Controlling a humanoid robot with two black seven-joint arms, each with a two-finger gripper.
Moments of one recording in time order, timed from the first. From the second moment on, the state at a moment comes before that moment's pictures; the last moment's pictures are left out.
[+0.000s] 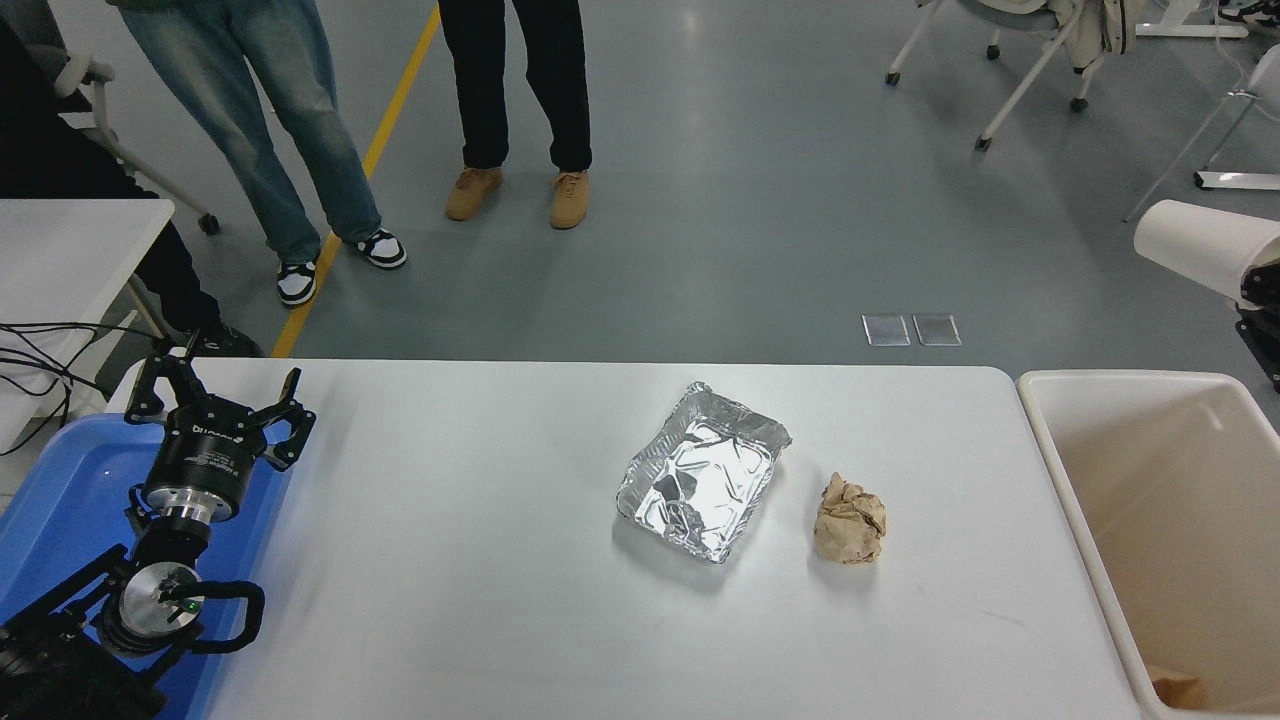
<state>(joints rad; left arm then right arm) -0.36 0.44 -0.97 -0.75 -0.07 -0.48 -0.54 0.59 -0.80 0.85 0.59 -0.65 0.42 0.27</state>
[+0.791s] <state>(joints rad) -0.36 0.44 -0.97 -0.75 -0.07 -0.48 -0.54 0.60 -0.43 0.47 -0.02 -0.22 0.20 0.25</state>
